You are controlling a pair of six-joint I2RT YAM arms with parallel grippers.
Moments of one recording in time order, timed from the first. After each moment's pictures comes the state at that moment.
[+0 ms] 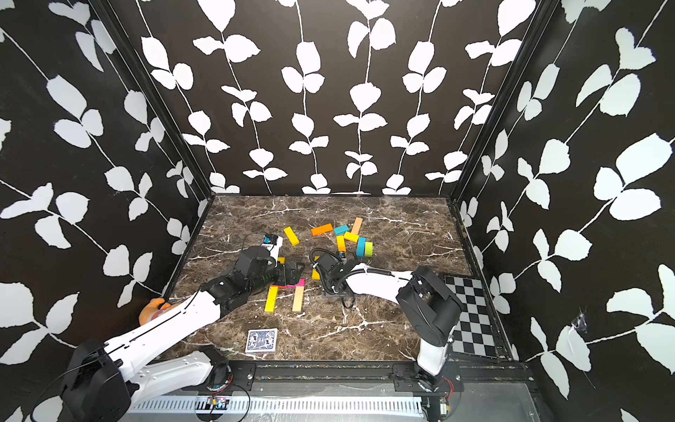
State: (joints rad) left arm -0.66 1.08 0.70 -0.23 -0.04 -0.44; right arm 0.89 1.77 1.10 -0.59 0.24 0.81
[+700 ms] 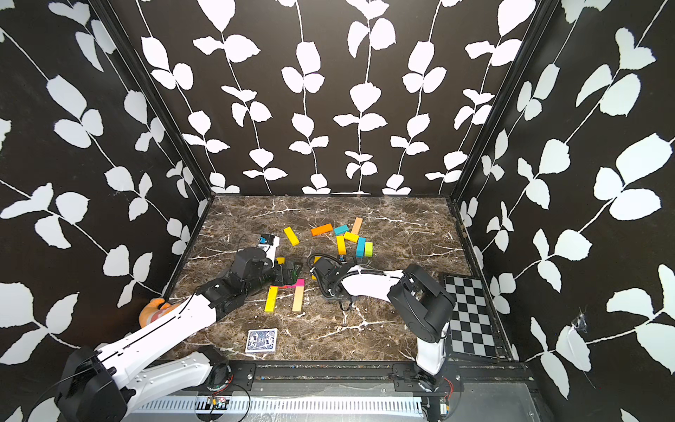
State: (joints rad) left arm -0.65 1.03 0.68 -0.24 -0.05 -0.44; right arm 0.91 1.83 1.11 -0.59 0.27 0.89
